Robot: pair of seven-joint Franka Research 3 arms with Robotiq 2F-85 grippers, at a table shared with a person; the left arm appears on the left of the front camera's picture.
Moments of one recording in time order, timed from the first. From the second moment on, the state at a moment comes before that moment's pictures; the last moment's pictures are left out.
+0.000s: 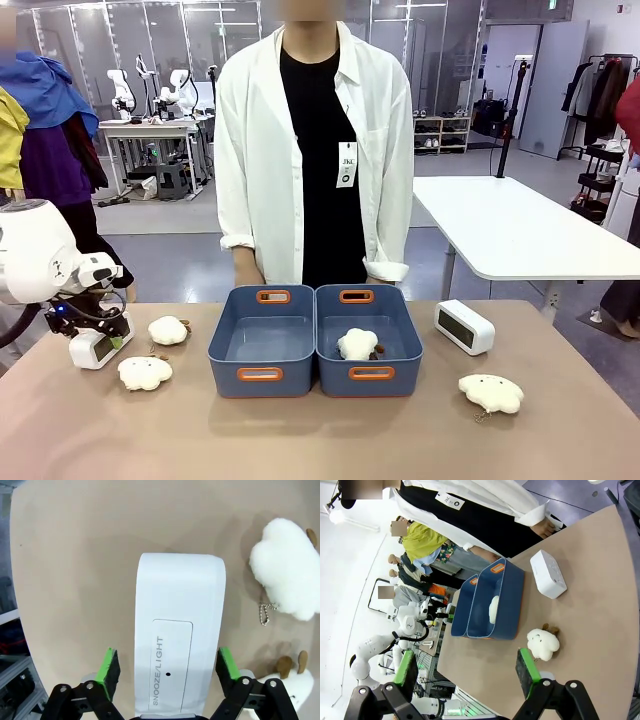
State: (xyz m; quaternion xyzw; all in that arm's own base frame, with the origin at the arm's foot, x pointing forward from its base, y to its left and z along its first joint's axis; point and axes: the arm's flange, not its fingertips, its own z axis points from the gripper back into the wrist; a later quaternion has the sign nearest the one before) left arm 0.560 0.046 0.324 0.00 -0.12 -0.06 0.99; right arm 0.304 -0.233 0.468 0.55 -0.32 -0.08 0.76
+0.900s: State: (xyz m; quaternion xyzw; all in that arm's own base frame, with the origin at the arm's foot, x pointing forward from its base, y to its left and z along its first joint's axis) left arm 0.548 0.064 0.343 -0.01 -0.11 -0.04 0.99; right arm 0.303 -0.233 0.468 0.55 -0.32 -0.08 0.76
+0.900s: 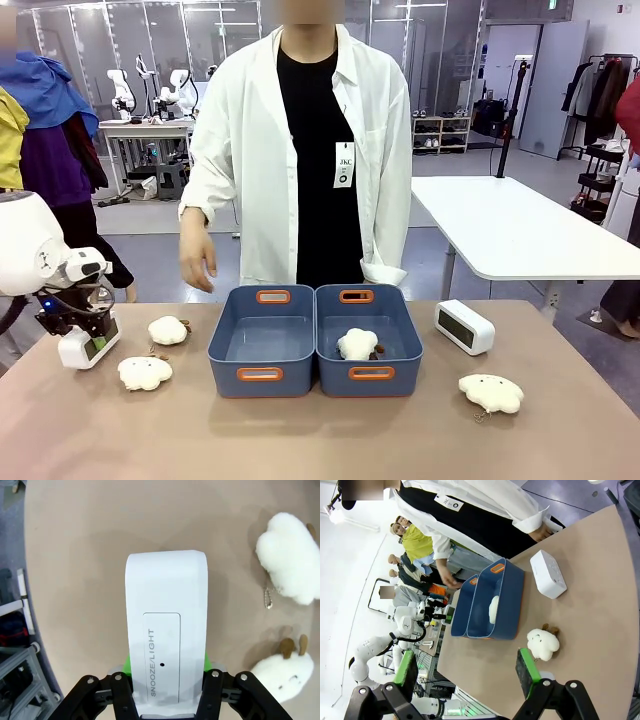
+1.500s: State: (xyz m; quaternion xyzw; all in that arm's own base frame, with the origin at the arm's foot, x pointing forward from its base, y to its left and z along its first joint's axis) left arm 0.292 0.278 0.458 -0.24 -0.22 -0.02 0.94; right arm 0.303 -0.233 0.468 0.55 -0.32 -0.08 0.76
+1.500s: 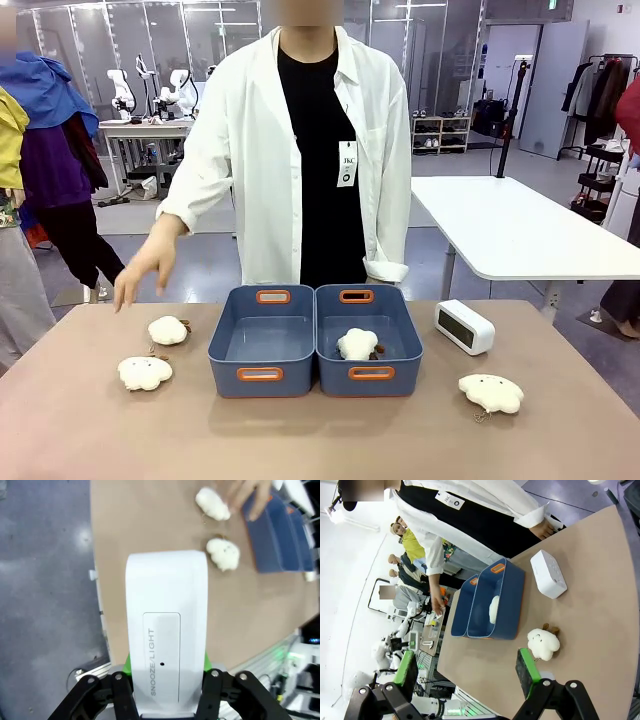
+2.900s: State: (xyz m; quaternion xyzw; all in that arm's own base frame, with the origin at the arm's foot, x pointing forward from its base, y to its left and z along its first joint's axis) left arm 0.210 0.358 0.421 -0.31 -0.29 0.11 0.90; right arm 0.304 -0.233 0.468 0.55 -0.32 -0.08 0.76
